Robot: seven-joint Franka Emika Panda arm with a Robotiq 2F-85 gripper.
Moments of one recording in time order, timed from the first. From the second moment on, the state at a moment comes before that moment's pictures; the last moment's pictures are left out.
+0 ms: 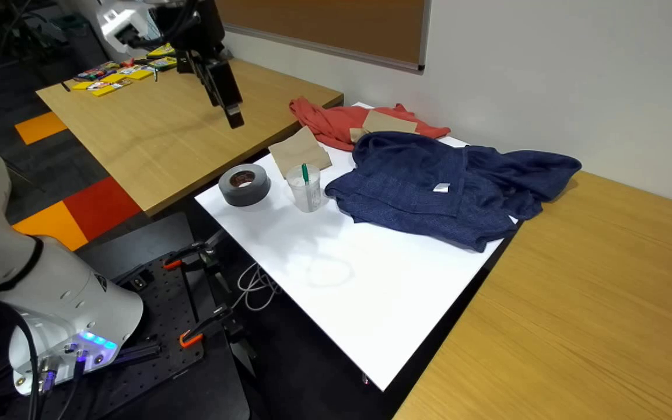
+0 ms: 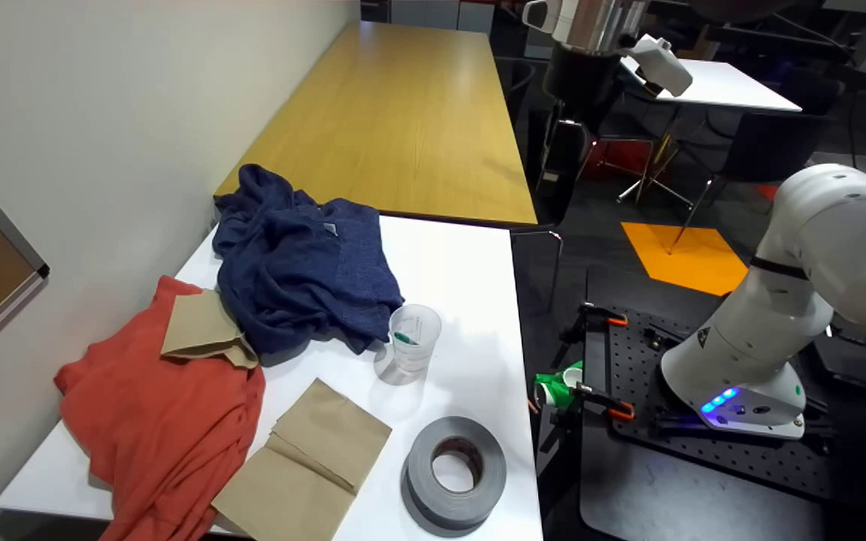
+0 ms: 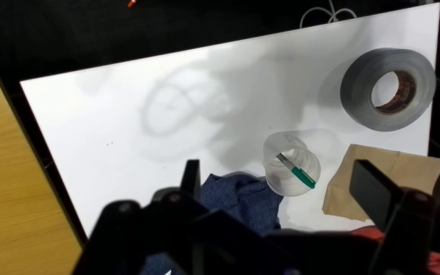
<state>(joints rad) 0.00 -0.59 -0.01 -2.50 0.02 1.95 -0.08</state>
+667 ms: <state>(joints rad) 0.13 -0.41 -0.10 -2.51 0.09 2.24 -0.57</state>
